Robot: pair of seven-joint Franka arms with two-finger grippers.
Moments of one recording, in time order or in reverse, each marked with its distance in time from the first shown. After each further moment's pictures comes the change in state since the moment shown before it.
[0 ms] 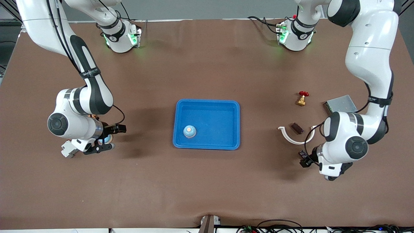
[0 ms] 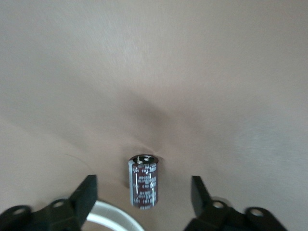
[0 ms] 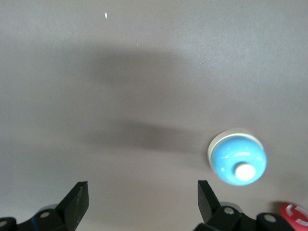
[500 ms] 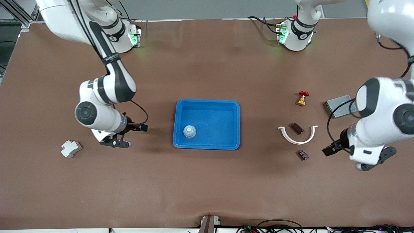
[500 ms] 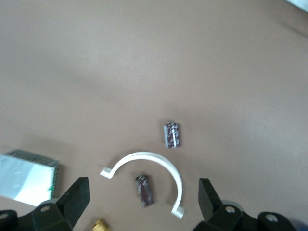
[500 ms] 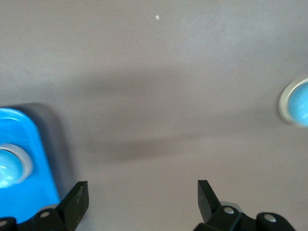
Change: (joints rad) left arm 0.001 -0.307 -0.002 0.015 0.000 -0.298 0.134; right arm 0.179 -0.038 0.007 0.011 0.009 0.009 0.510
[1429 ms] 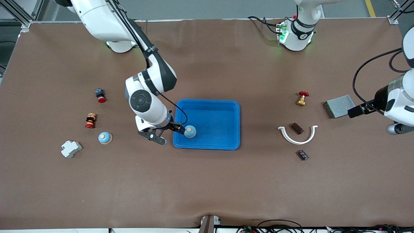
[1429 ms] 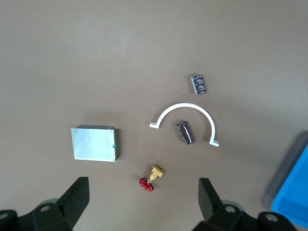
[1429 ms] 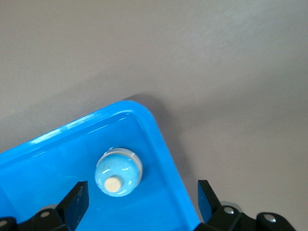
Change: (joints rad) left arm 0.065 -0.209 0.000 0.000 -0.069 -0.275 0.290; right arm 0.230 0.147 0.000 0.170 0.002 0.106 0.485
